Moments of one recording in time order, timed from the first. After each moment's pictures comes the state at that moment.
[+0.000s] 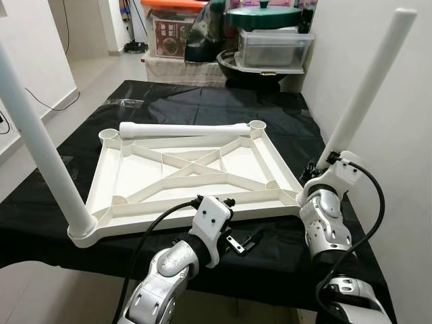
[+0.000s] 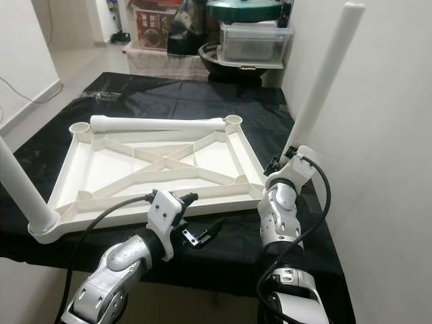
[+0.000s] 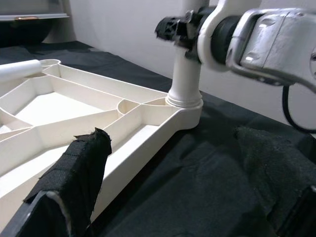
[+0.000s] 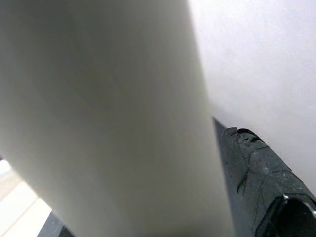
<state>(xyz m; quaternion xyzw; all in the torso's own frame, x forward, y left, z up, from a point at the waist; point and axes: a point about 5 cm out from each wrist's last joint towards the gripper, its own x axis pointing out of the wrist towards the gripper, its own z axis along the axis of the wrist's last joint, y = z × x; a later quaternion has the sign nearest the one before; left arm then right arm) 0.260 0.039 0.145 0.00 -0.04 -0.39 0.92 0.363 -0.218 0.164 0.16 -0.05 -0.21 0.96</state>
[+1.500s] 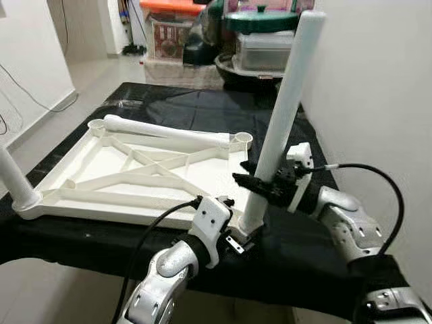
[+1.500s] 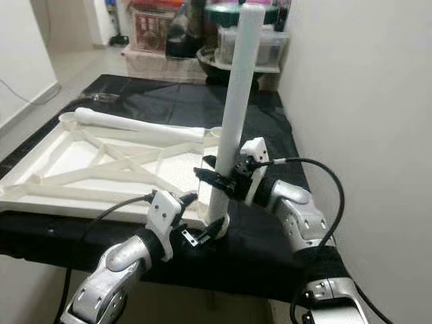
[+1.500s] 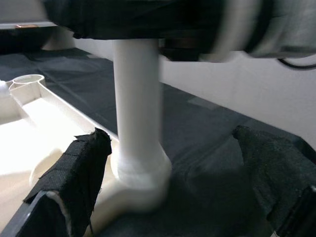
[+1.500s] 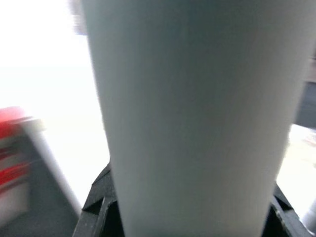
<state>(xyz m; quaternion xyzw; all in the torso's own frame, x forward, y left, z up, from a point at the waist) 0.260 0.038 0.147 0.00 -0.05 -0.39 0.92 0.358 -0.179 0.189 0.04 -0.03 0.29 0.95</state>
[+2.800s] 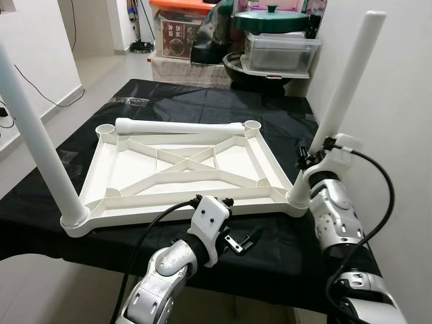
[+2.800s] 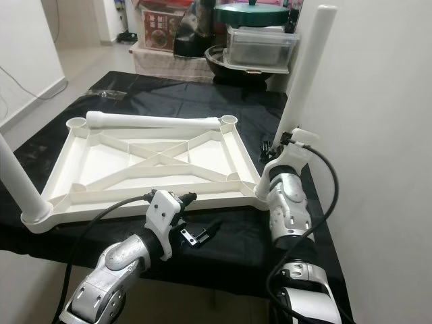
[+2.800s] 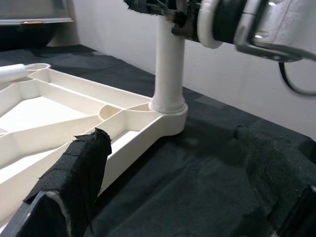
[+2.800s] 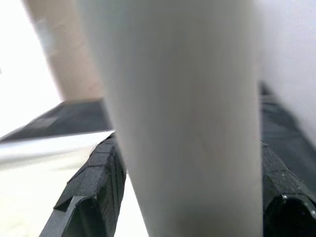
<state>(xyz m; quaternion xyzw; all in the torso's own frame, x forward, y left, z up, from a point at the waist) 0.260 0.039 0.146 0.01 -0.05 -0.39 0.92 0.363 -0.221 0.184 0.10 -0.07 0.06 0.99</state>
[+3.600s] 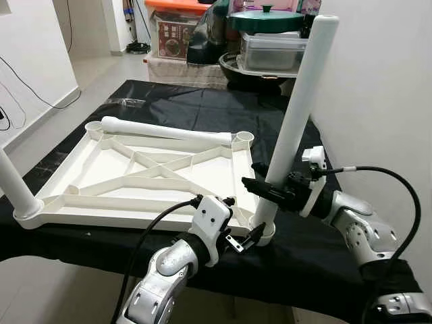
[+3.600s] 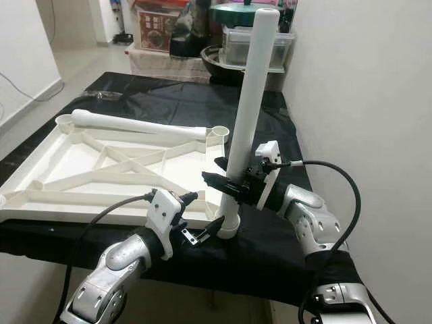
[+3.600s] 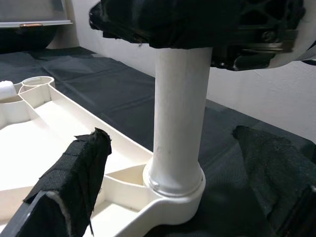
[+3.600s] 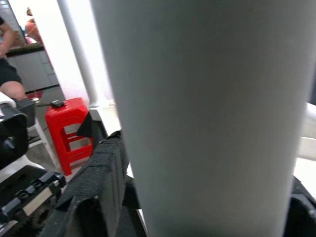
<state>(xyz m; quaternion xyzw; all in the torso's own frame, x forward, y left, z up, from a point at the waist) 0.260 0.039 0.147 0.00 -0.05 -0.39 0.92 0.322 -0.176 0.189 0.06 -0.01 0.52 0.85</state>
